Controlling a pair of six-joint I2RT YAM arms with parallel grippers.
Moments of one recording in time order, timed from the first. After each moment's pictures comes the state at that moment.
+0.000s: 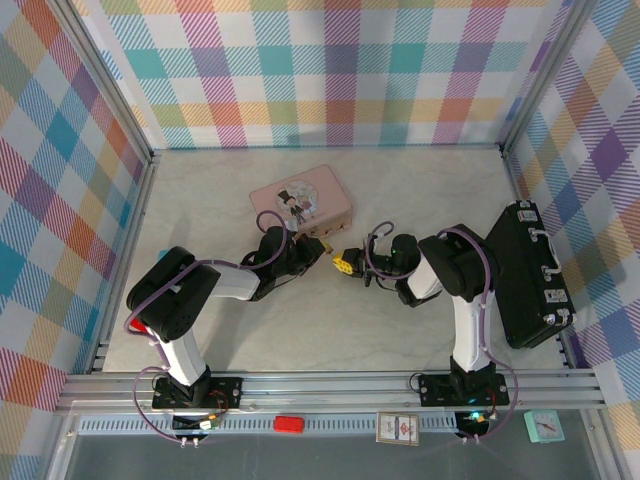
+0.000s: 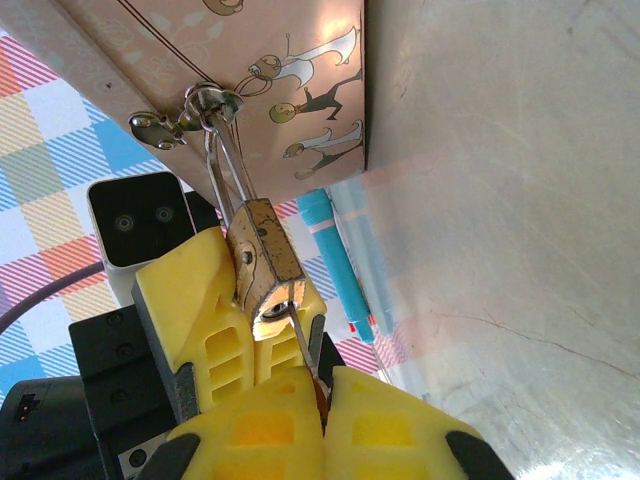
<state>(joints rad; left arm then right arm) -0.59 1.76 0.69 0.63 0.23 -1.22 0.44 2.07 0.58 1.28 -0.84 1.67</state>
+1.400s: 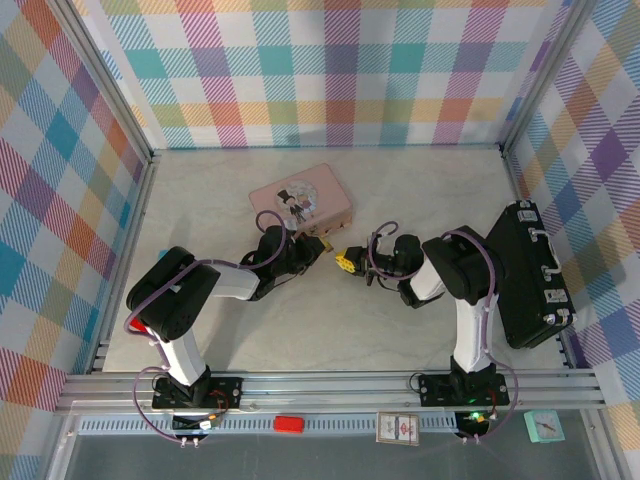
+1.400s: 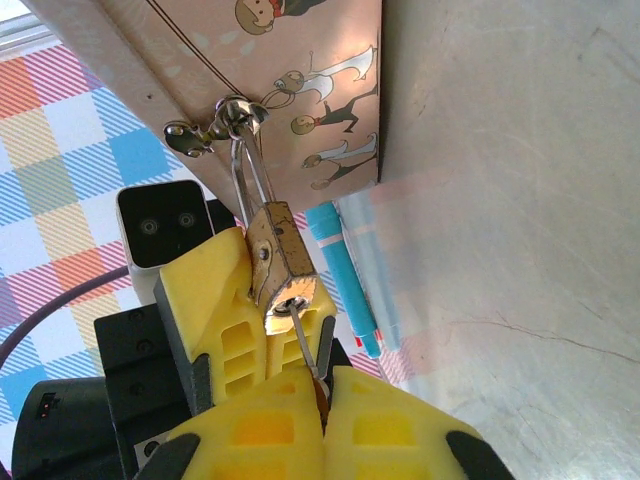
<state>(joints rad) -0.59 1.76 0.69 0.65 0.24 -1.25 0.43 2.02 0.55 1.28 -0.81 1.67</state>
